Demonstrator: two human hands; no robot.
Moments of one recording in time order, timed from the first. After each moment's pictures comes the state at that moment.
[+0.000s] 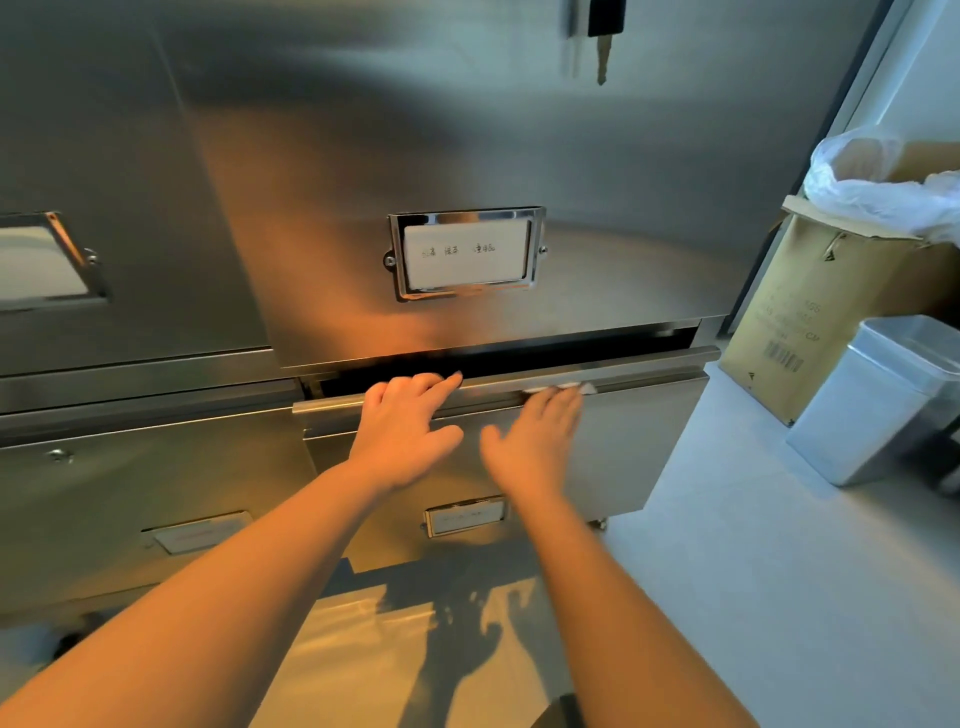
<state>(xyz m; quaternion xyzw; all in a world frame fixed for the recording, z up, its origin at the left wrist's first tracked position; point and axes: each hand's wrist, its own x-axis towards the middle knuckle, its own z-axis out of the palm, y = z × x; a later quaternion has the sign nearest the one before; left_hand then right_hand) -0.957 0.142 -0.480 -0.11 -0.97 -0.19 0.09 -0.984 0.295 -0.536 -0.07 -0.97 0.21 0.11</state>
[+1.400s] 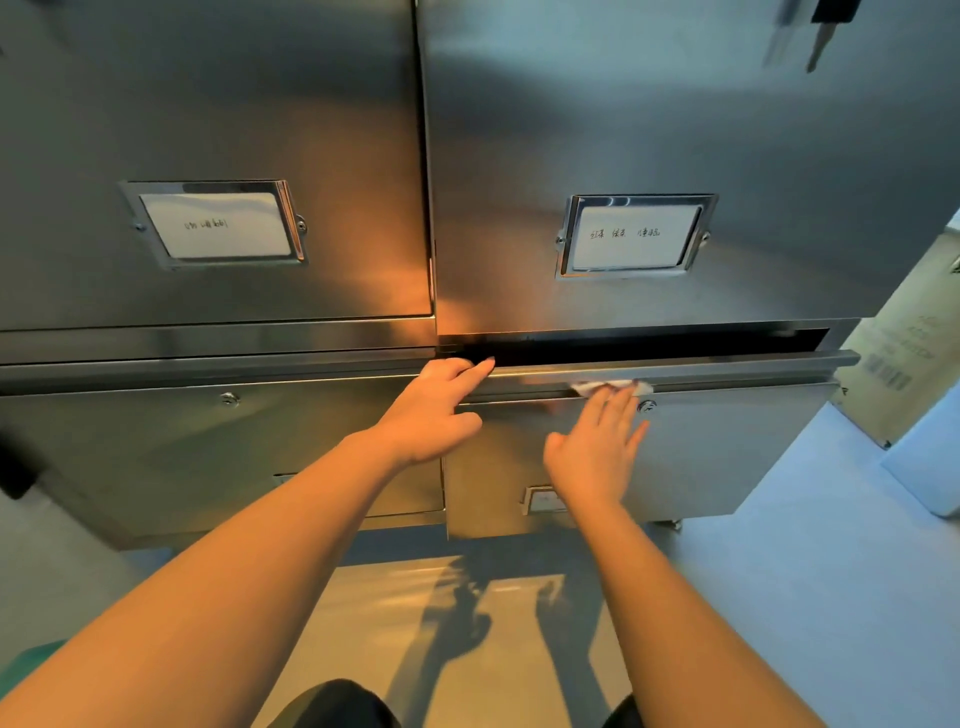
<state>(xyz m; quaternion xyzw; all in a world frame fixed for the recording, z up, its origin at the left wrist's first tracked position) -0.929 0.029 -0.483 -0.10 -0.95 -0.28 0.01 -0.949 0.223 -0.549 -0.09 -0.97 0.17 0.14</state>
